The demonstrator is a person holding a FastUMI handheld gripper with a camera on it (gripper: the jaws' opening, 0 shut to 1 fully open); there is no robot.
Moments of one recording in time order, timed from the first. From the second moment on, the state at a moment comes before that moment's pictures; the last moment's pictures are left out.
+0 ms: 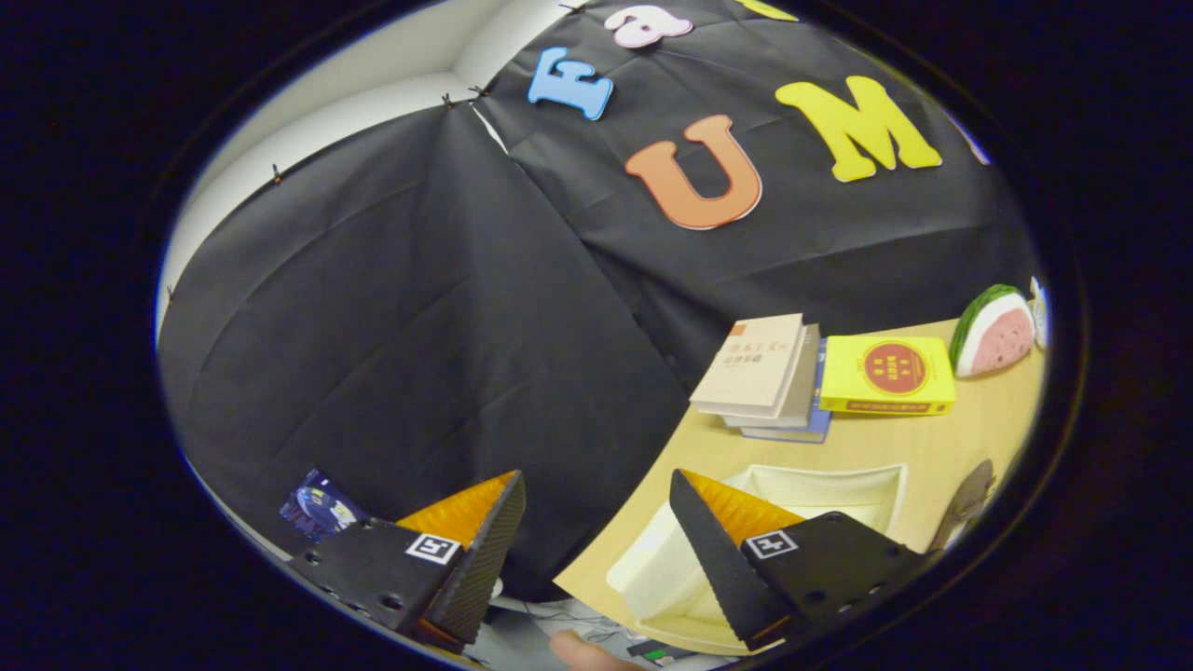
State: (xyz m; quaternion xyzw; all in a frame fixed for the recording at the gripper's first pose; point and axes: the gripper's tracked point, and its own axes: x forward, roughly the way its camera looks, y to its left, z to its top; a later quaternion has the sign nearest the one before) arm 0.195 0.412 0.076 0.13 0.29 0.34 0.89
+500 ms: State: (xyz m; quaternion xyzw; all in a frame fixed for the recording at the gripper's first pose) arm 0.240 0.196 0.001 0.08 0.31 0.17 0.93
